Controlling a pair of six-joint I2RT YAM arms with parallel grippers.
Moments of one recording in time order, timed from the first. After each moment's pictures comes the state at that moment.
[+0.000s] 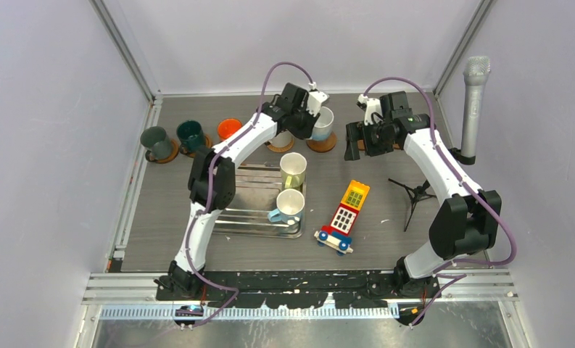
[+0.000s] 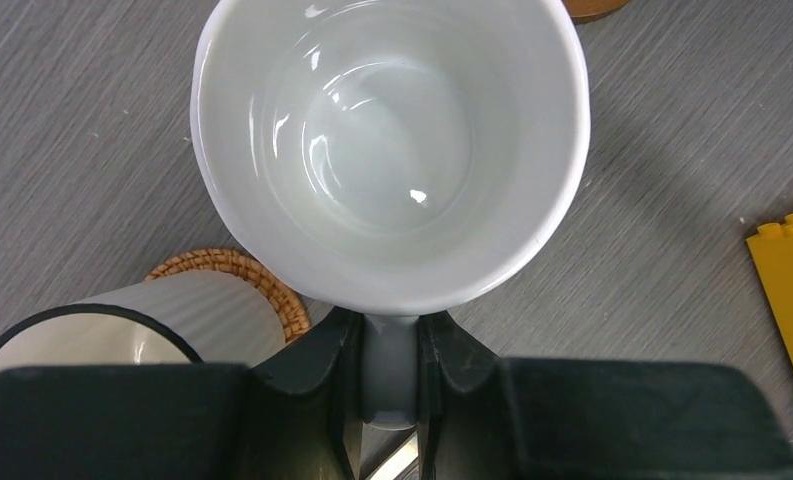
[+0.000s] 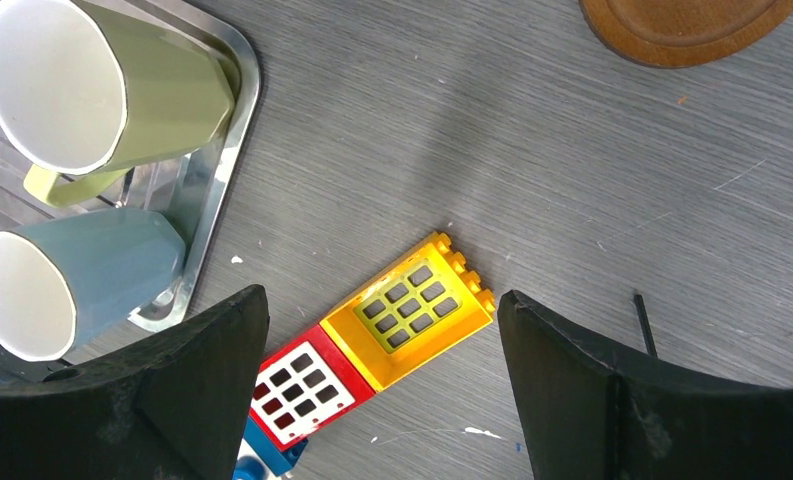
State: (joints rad) left arm -0.59 2.27 2.08 -0.56 0.21 0.18; right arm 0.17 1.55 1.38 -0.81 -0.31 -0.06
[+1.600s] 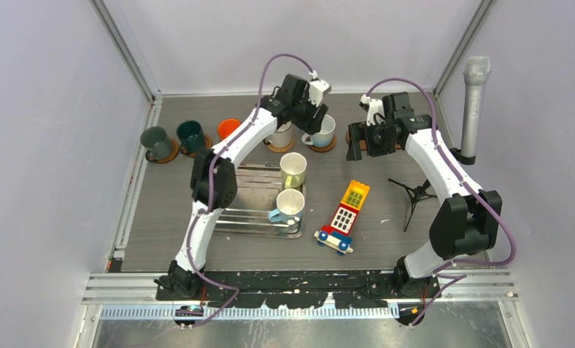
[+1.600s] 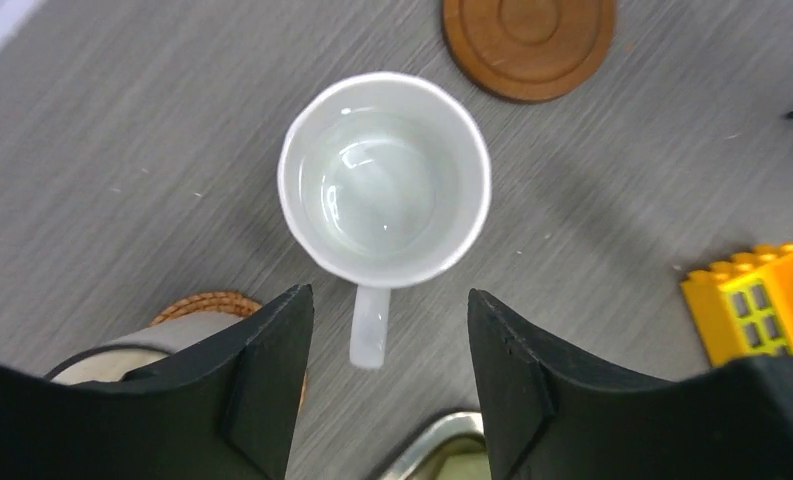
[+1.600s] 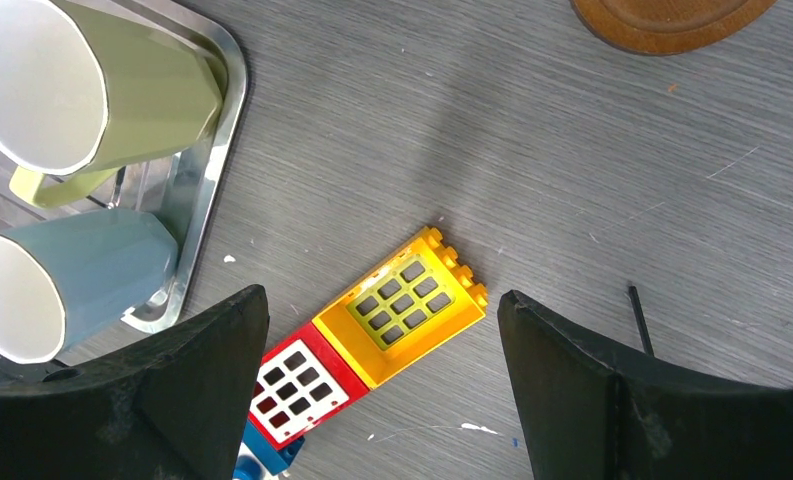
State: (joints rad) left arm -0.59 2.35 2.23 -0.57 0.25 0.13; right arm 0.15 1.55 1.37 -0.81 -0.31 -0.06
